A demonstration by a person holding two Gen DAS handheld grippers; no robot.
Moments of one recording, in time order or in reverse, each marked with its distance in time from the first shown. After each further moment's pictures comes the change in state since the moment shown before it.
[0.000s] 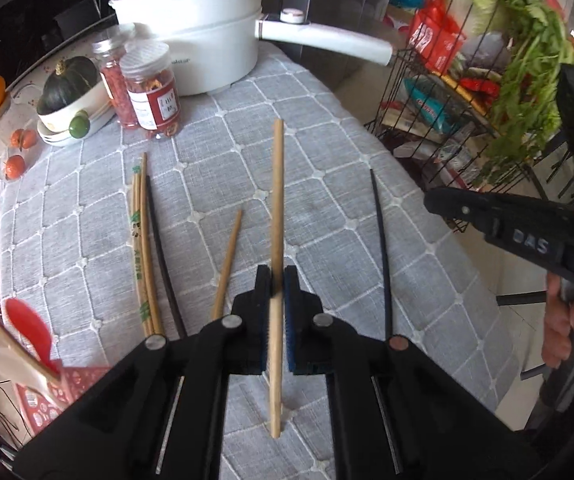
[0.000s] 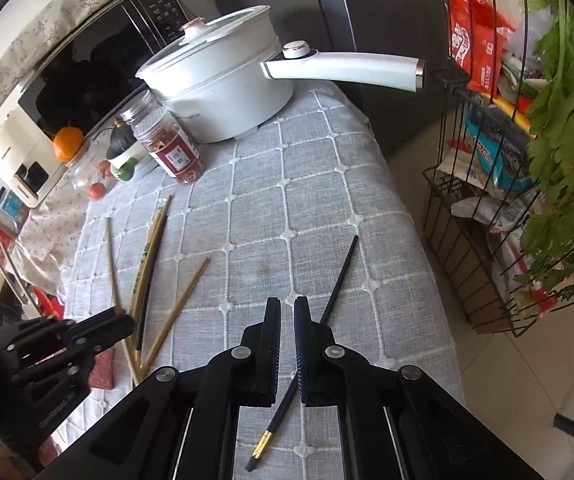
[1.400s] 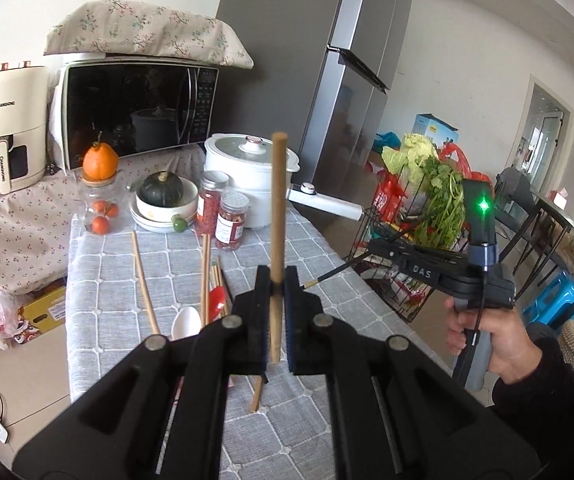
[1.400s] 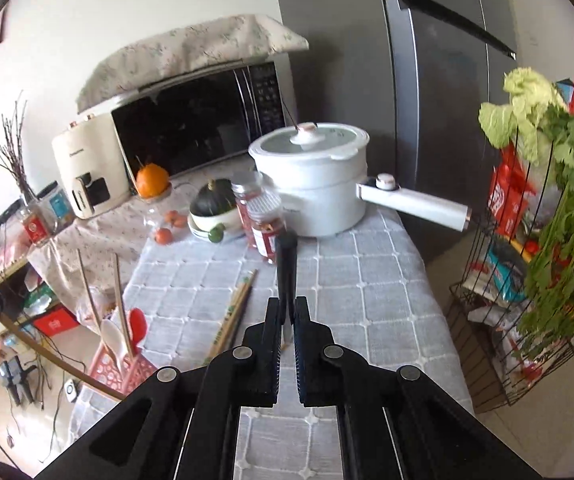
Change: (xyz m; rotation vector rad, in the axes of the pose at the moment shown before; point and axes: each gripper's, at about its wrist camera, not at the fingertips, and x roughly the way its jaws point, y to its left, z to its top) left arm -0.193 0.095 -0.088 -0.125 -0.540 -0.088; right arm -0.090 0.126 -0.025 -0.214 -0.391 0.031
